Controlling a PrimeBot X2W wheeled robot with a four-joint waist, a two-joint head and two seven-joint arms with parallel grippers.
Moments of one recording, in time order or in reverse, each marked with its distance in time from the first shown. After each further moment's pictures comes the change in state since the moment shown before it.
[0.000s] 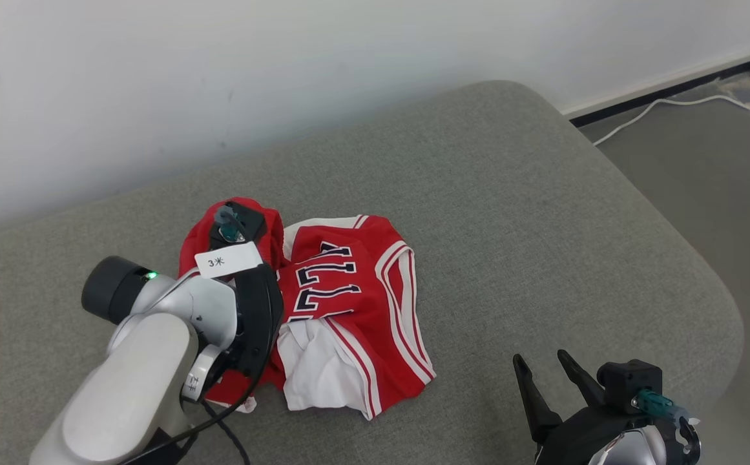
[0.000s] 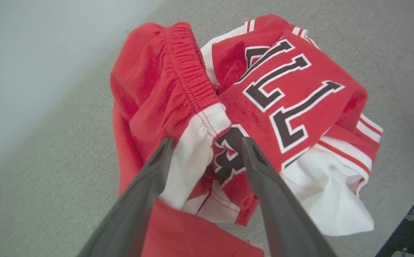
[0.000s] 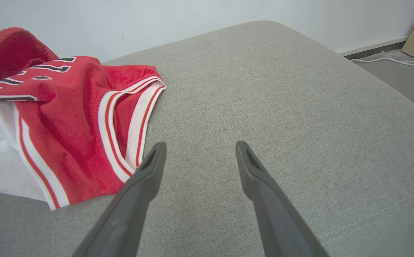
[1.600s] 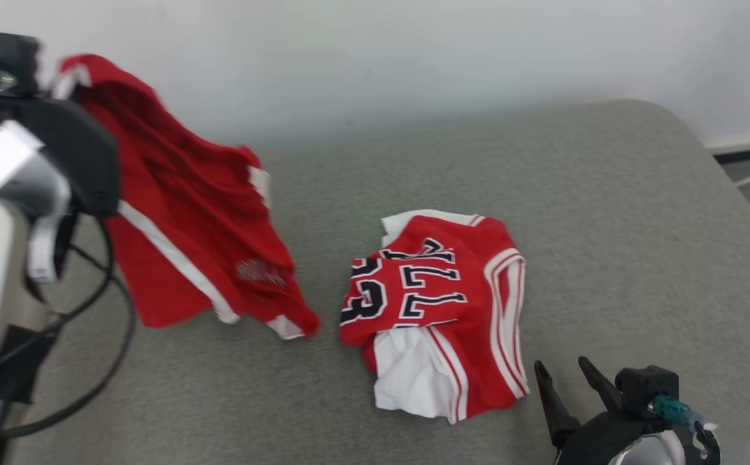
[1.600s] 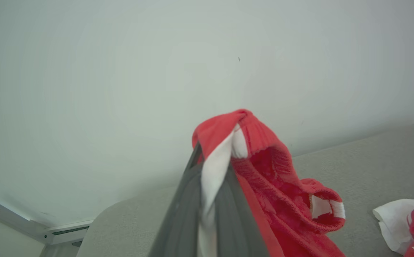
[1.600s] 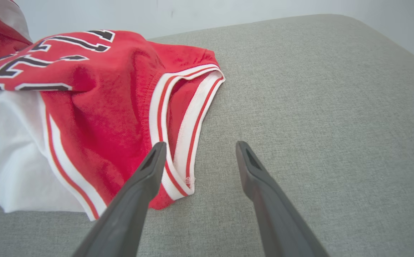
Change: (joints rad) left arm -0.196 0.088 0.285 0.041 0.083 0.082 -0.352; right arm -0.002 -0.030 -0.026 0.055 0.001 0.015 -0.028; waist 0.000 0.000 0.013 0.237
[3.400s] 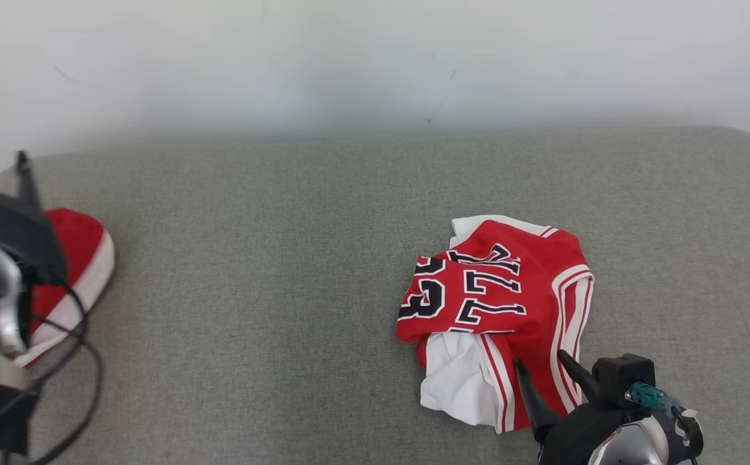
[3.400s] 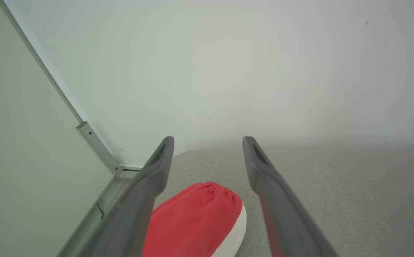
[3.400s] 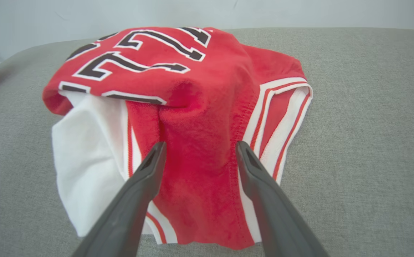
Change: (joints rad) left arm 0.184 -0.038 0.302 0.136 0.150 -0.062 -0.238; right arm -0.022 -0.002 0.042 -0.035 -0.028 -0.003 0.072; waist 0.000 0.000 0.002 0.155
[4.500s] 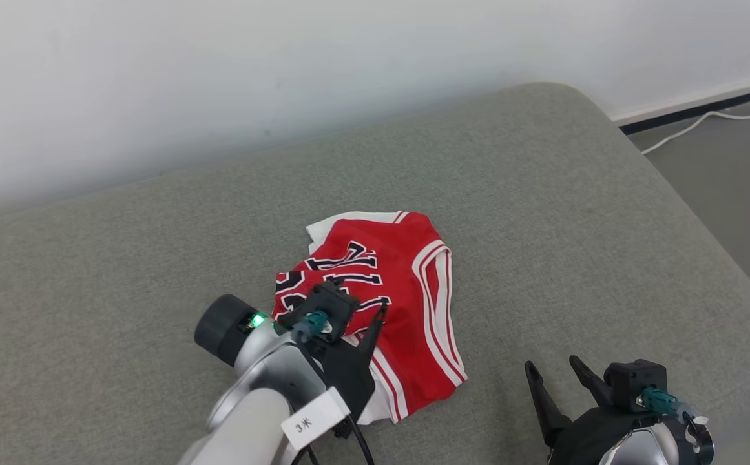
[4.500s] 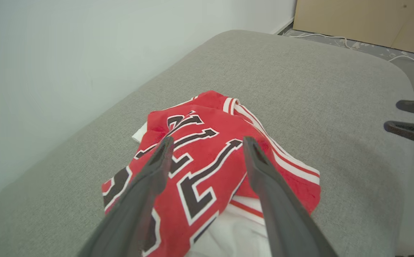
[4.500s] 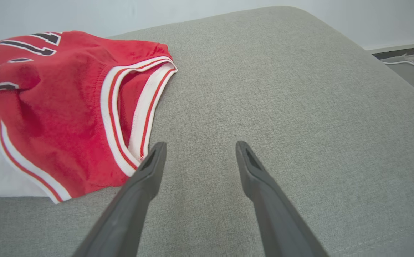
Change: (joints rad) left arm 0.186 -0.274 -0.539 -0.101 0.021 -0.123 -0.016; right arm 0.021 -0.002 -0.024 0.003 0.003 -0.005 -0.005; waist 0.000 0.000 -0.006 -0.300
